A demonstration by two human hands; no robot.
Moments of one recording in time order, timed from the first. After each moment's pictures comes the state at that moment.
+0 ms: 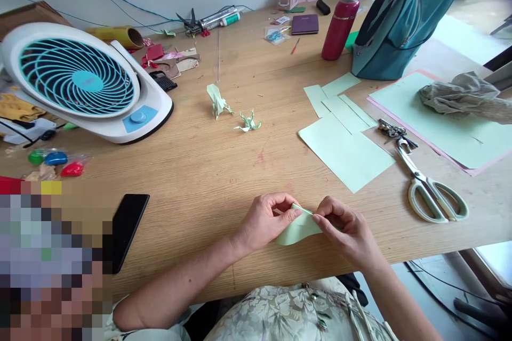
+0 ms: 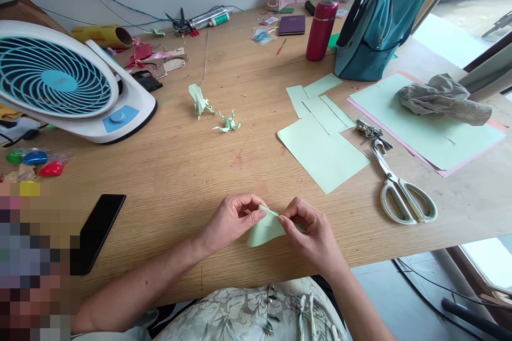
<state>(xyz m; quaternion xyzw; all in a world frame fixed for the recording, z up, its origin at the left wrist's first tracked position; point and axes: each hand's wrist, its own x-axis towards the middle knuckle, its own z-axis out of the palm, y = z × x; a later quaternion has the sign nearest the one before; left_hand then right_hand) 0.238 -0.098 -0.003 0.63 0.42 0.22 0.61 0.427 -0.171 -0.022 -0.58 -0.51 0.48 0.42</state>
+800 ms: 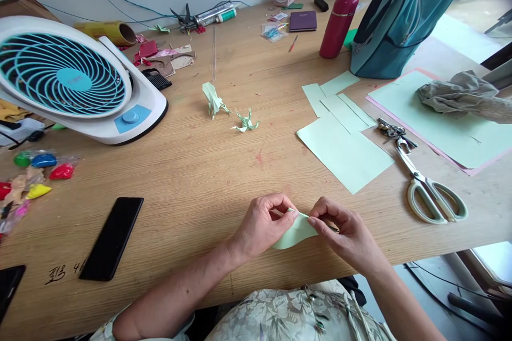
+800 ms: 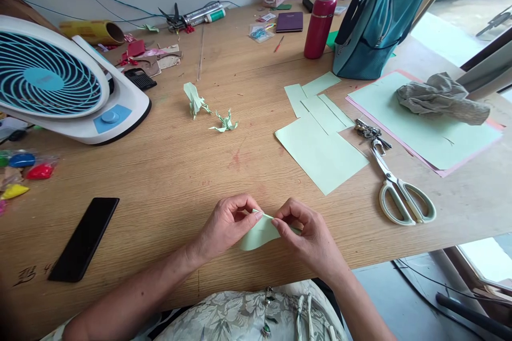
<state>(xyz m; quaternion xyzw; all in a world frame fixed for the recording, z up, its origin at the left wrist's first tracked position) 0.238 -0.098 0.004 0.66 0.43 0.24 0.58 0.424 -0.163 -0.006 -0.57 -0.52 0.50 0.39</state>
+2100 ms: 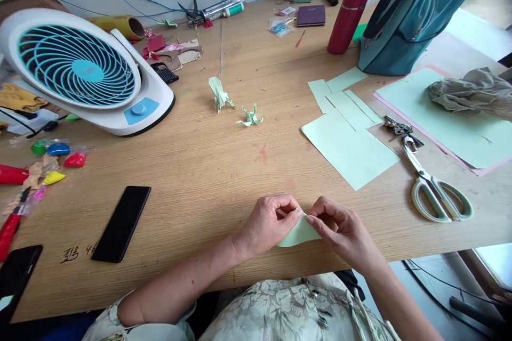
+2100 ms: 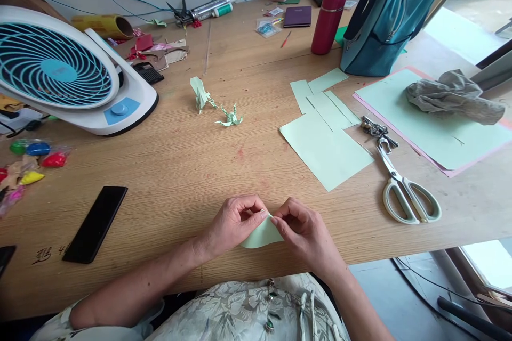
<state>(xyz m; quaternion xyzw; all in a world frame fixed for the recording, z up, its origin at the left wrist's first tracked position) 0.242 -0.110 0.000 0.68 0.42 0.23 0.56 0.419 -0.169 -0.007 -0.58 -0.55 0.47 0.37</state>
